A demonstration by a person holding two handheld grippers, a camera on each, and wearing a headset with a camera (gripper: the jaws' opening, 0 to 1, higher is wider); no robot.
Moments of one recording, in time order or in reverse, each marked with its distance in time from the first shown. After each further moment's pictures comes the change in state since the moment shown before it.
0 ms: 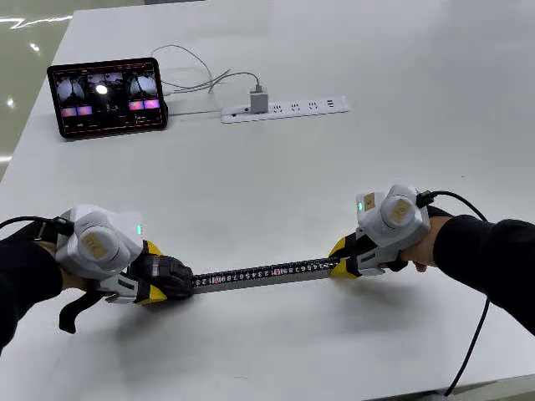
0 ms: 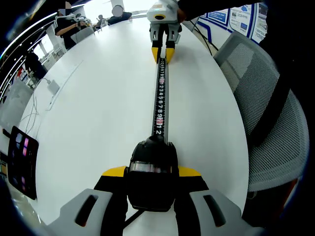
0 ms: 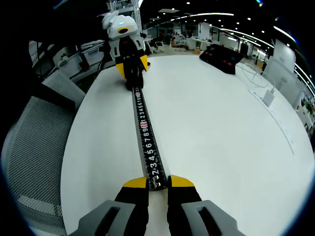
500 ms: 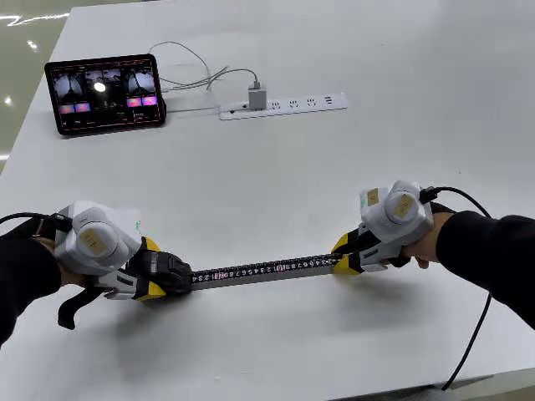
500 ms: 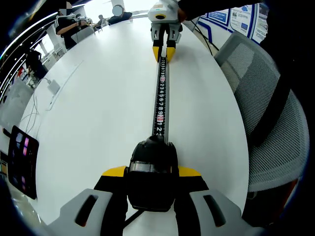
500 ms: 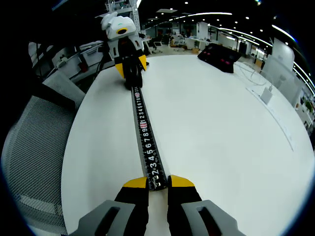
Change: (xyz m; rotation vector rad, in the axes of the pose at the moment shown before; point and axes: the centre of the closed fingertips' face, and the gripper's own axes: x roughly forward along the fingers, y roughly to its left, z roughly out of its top) left arm 0.000 0.001 -0.001 -0.002 0.002 0.004; right arm -0.003 0.000 -0.004 0.010 -0.002 -0.003
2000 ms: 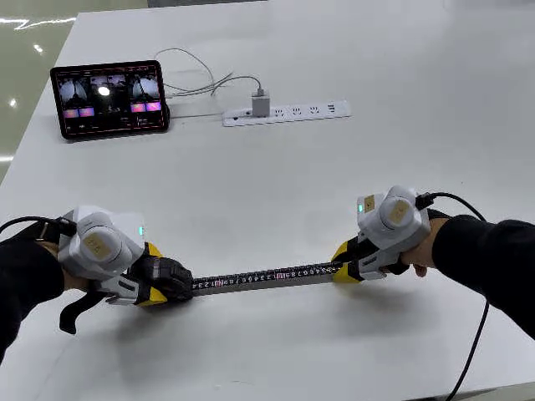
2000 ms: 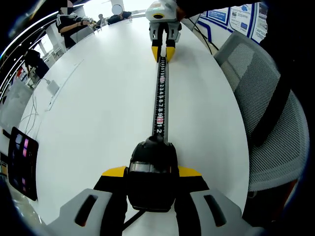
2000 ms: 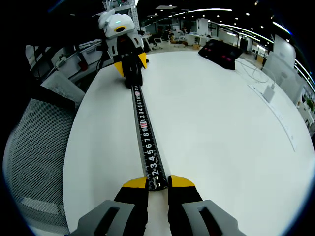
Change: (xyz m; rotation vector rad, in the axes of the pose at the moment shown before) left arm 0.001 0.000 0.002 0.010 0.007 -0.005; right arm 0.001 0.002 0.002 0.001 0.039 0.016
